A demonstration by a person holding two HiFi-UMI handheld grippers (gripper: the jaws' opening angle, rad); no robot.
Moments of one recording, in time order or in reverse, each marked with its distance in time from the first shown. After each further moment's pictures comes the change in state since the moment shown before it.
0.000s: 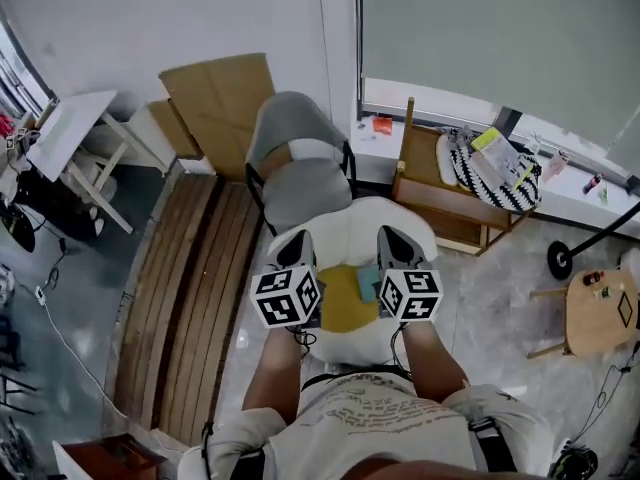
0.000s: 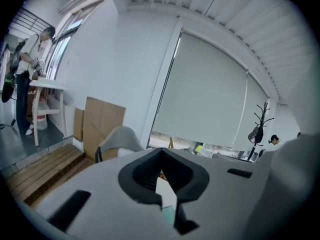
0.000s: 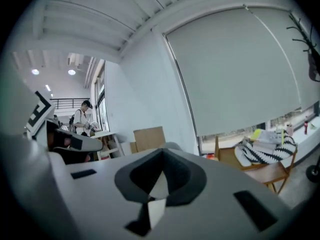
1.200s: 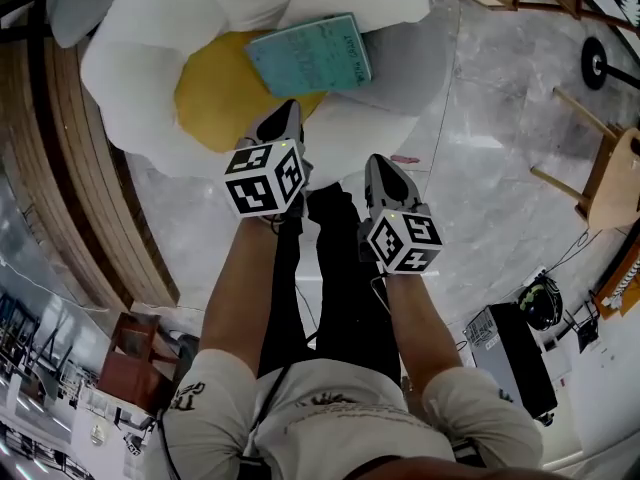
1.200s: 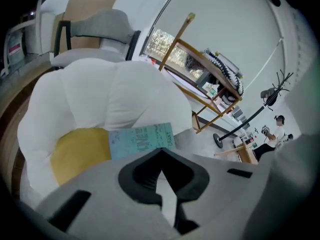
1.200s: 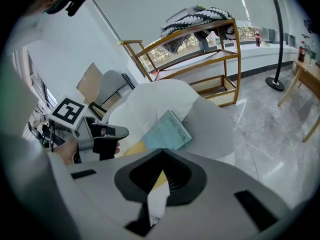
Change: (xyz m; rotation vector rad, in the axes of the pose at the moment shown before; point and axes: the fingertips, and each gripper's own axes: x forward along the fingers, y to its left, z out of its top) left arm 0.240 -0.047 -0.559 -0.164 0.676 -0.097; right arm -0.088 -0.239 -0.511 0.460 0.630 -0.313
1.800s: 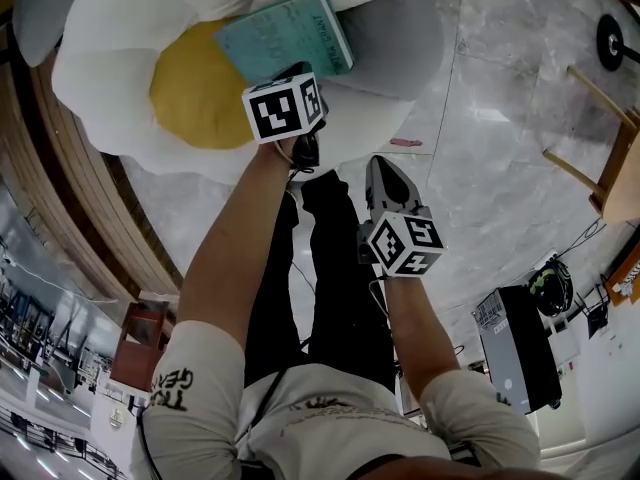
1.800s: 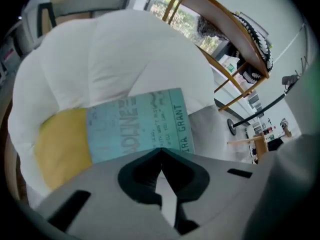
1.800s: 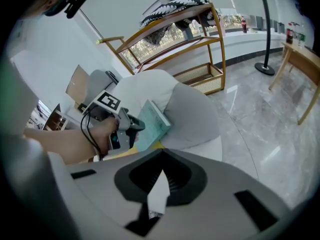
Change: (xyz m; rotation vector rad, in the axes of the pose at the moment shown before) left arm 0.134 -0.011 -0.044 -0.018 0.234 0.070; right arm 0.007 -0.064 -0.036 0.110 0.063 -0.031
